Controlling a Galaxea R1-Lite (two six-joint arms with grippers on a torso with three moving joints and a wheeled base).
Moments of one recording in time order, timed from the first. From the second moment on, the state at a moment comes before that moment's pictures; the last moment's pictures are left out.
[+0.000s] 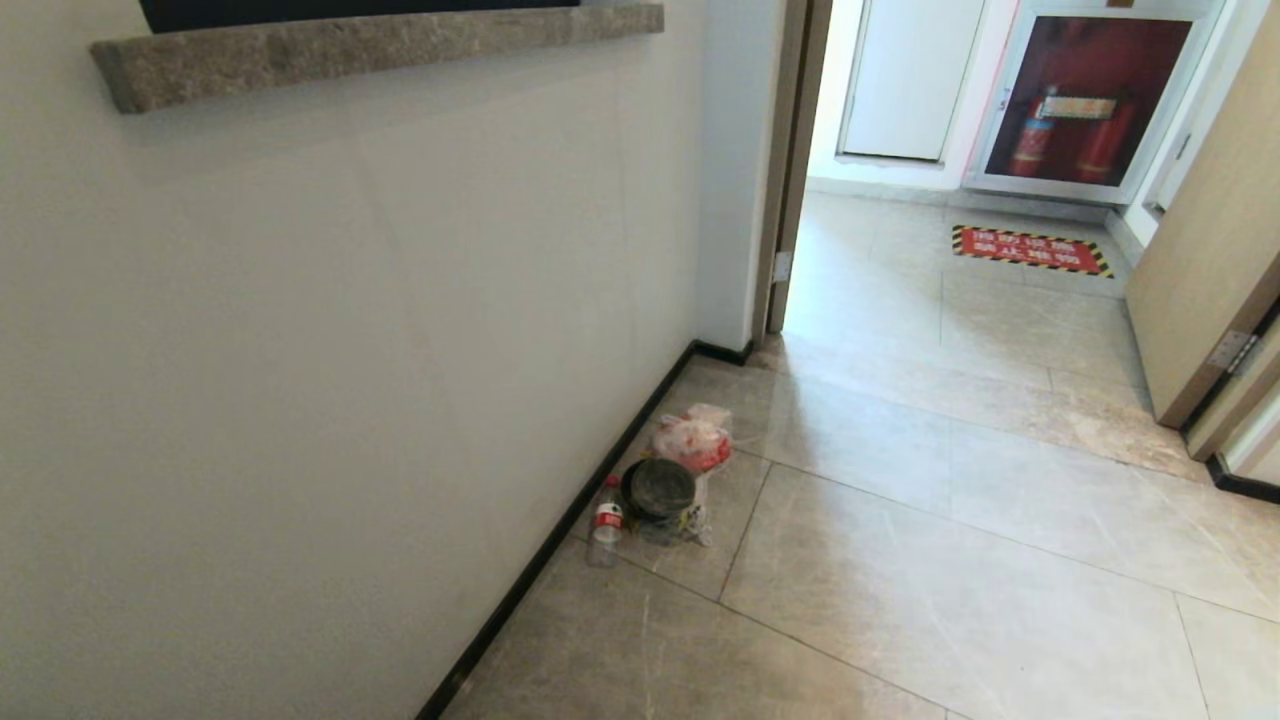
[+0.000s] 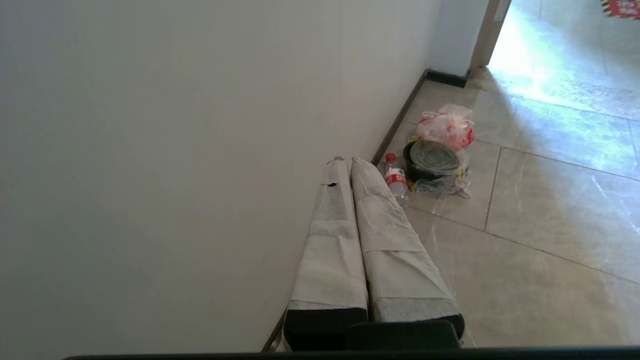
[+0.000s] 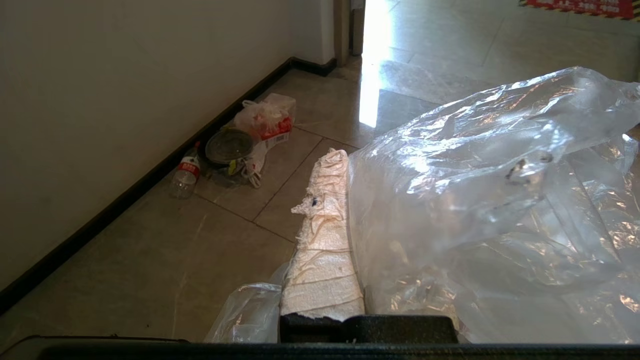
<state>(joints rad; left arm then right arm) 0.00 0.00 0.00 0.00 0.01 -0.01 0.01 0.00 0.00 -0.01 0.01 -0.01</state>
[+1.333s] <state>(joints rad) 0.00 0.00 0.00 0.00 0.01 -0.01 0.01 0.00 0.00 -0.01 0.01 -0.01</state>
